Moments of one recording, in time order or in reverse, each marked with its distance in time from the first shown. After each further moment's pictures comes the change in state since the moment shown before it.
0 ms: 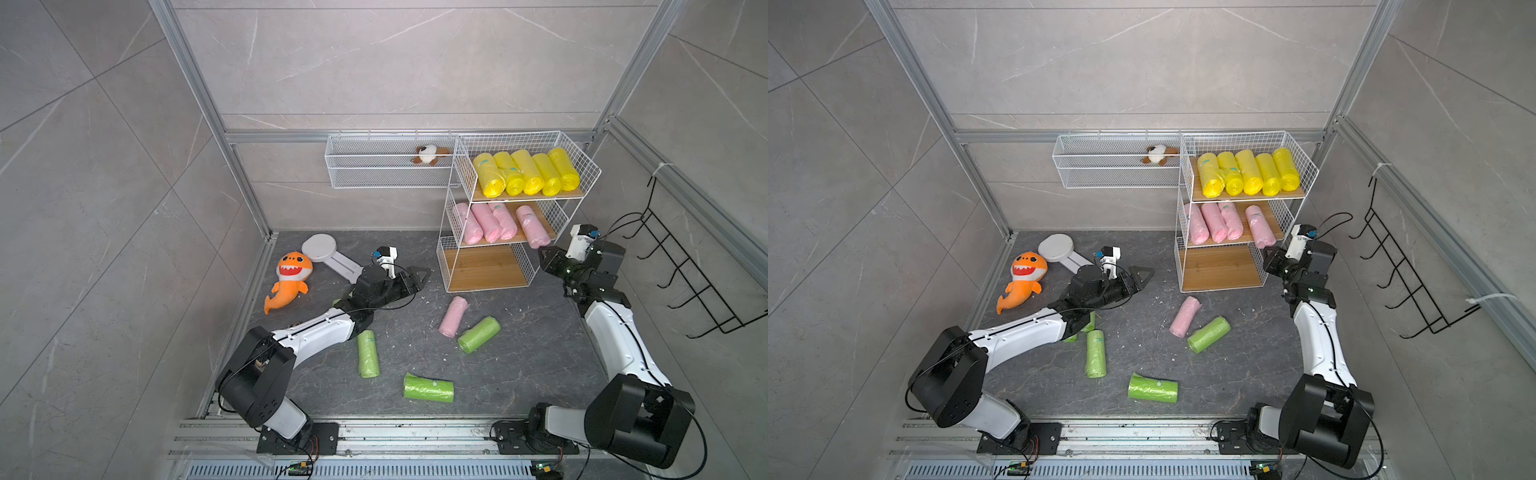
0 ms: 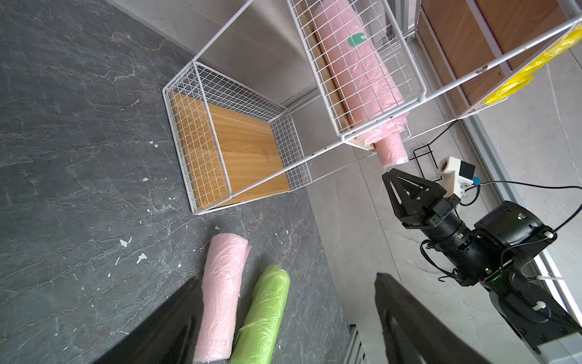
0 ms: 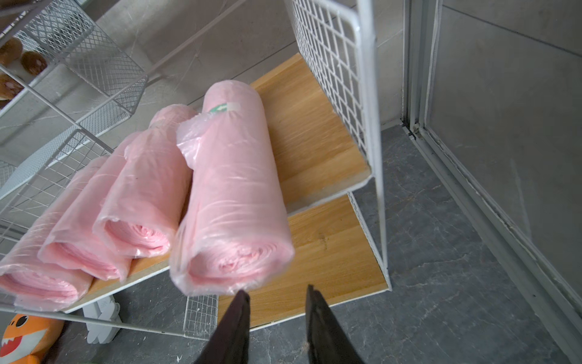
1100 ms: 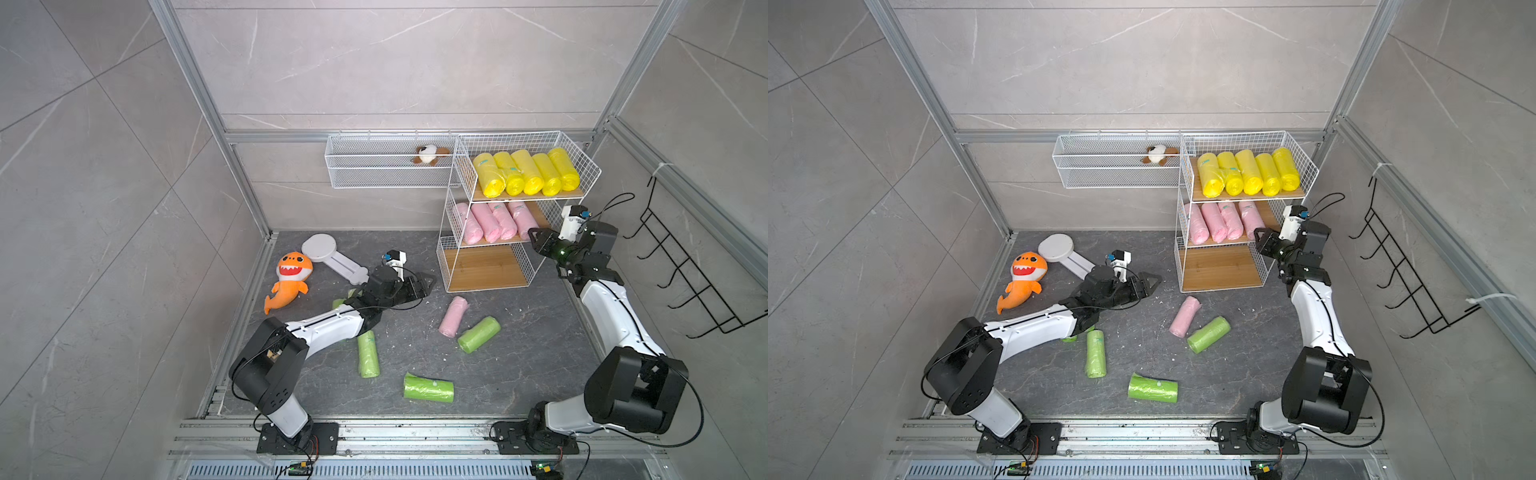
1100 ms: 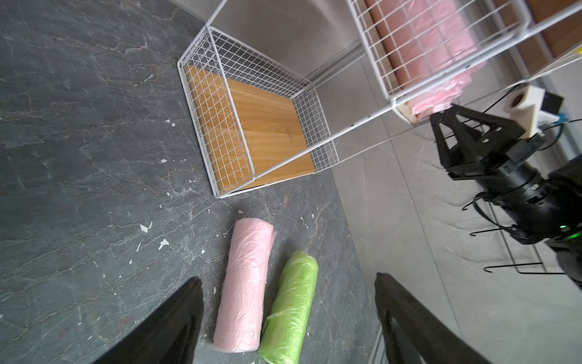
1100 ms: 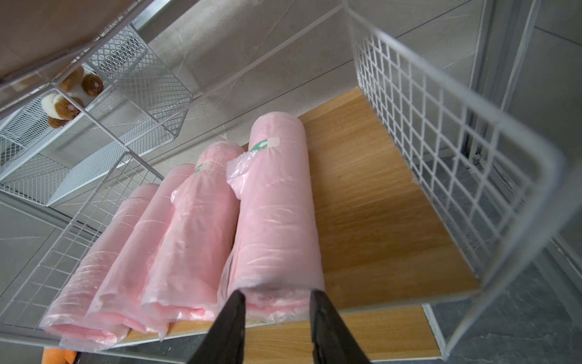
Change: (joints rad) left arm -0.052 0.106 0.086 -0.121 -0.036 0.110; right arm 0.051 0.146 0.163 0.036 -0.060 0.021
